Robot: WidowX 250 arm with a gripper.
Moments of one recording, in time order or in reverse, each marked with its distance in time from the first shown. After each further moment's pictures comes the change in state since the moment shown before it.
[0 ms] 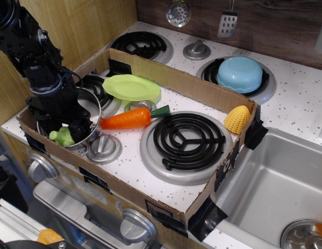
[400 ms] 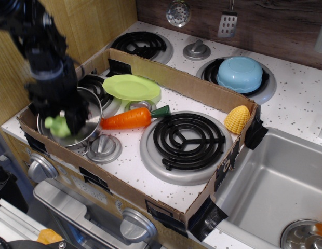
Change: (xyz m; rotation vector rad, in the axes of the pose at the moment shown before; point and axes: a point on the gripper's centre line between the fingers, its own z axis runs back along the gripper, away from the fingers) arm 0.016 0.003 0.027 0.072 0.020 -0.044
